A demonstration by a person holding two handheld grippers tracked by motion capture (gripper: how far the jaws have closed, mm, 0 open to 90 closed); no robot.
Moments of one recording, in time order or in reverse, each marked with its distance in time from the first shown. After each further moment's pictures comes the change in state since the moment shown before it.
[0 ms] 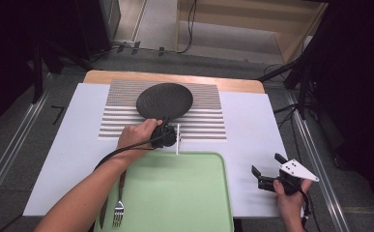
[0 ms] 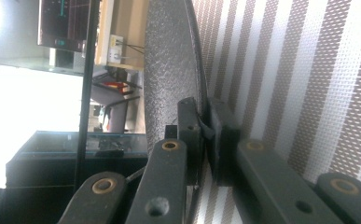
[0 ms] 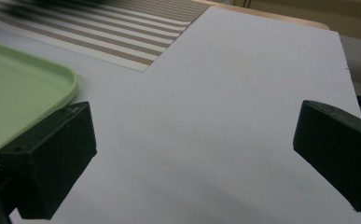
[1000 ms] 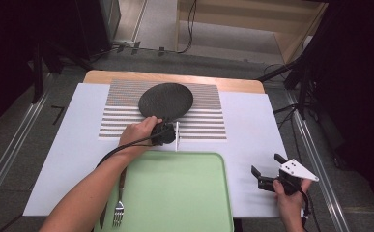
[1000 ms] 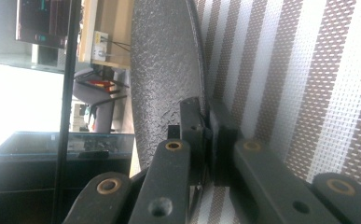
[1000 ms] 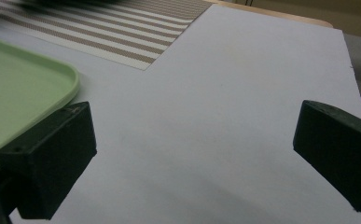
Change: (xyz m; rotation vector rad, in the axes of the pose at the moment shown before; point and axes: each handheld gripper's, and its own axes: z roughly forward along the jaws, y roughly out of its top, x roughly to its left) left arm -0.007 -0.006 0.026 0.001 -0.057 -0.020; right arm 0.000 0.000 0.001 0.005 0.008 -0.004
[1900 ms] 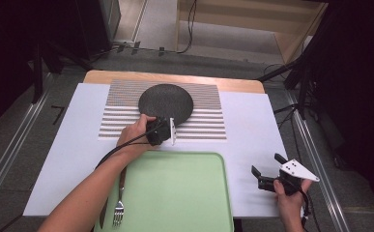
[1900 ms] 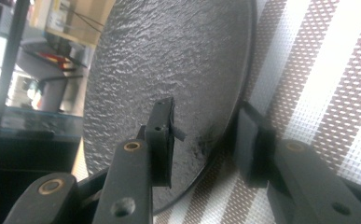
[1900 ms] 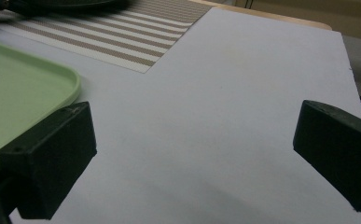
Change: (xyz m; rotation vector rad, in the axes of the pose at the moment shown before) left arm 0.001 -0.012 0.005 0.035 -0.135 -0.150; right arm 0.000 0.000 -0.001 -0.010 0.002 0.003
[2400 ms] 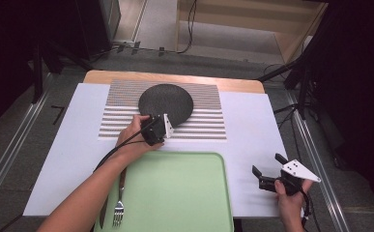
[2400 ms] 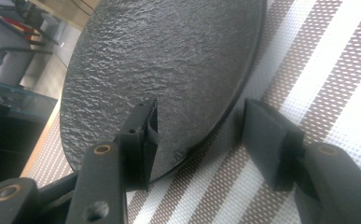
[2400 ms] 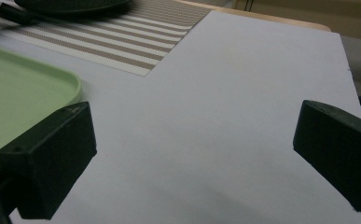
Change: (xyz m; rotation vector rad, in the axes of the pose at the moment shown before) left arm 0.013 -0.007 -0.009 0.004 -0.108 -0.226; right arm -0.001 0.000 -0.002 -0.013 0.003 0.013
